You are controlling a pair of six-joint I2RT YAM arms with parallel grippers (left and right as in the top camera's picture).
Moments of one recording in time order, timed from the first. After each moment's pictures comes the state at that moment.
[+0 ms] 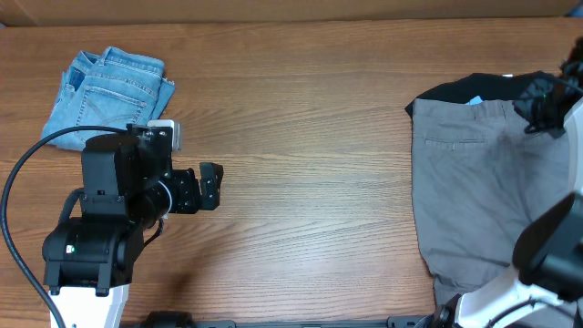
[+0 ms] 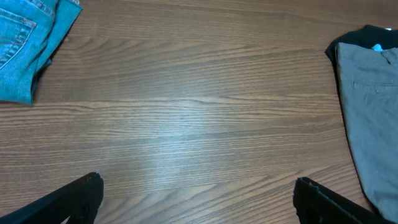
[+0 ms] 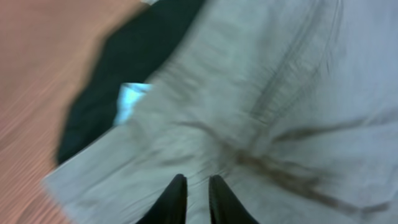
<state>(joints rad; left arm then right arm) -0.06 0.98 1.17 -1.03 0.24 -0.15 -0.45 1.90 1.63 -0.88 0.00 0.34</state>
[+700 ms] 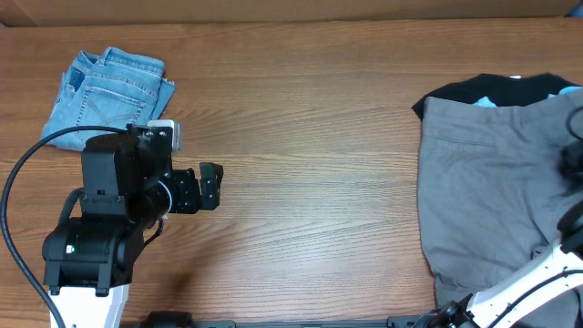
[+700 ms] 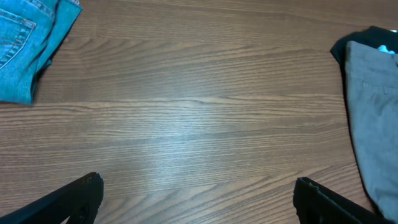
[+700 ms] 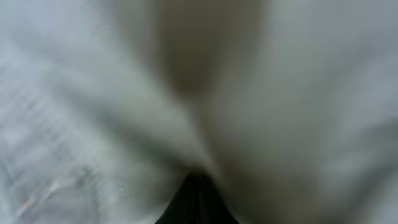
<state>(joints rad) -0.06 0.98 1.17 -1.02 0.24 -0.15 -0.82 2.26 1.73 -0.81 -0.01 0.46</state>
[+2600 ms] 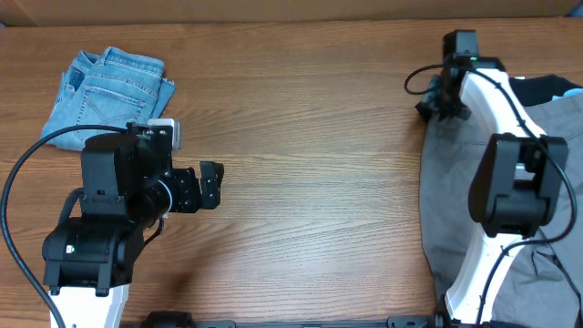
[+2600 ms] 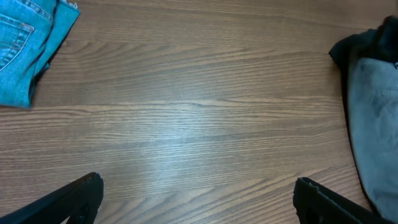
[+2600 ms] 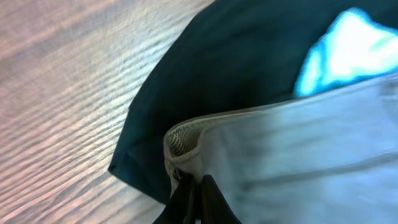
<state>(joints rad) -0.06 0.98 1.17 -1.01 0.24 -0.15 -0.08 2.18 1.76 -0.84 0.19 0.41</state>
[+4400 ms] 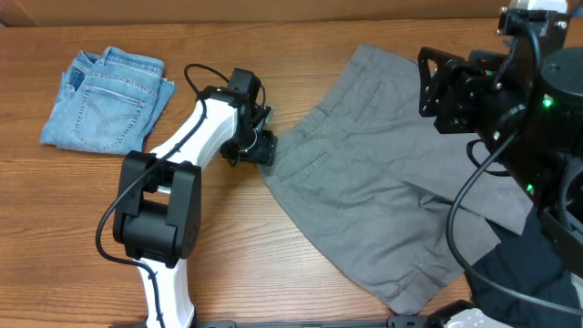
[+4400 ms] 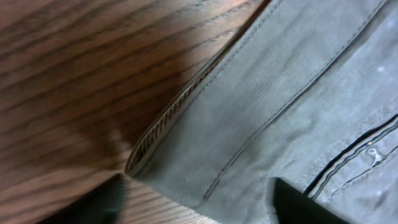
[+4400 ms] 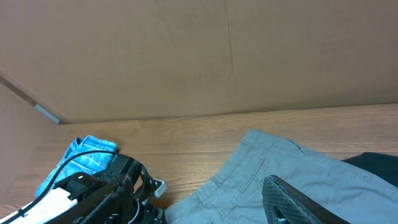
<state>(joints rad) -0.28 2.09 1.50 -0.90 0.19 -0.05 0.43 1.32 2.09 -1.18 0.17 0.35</state>
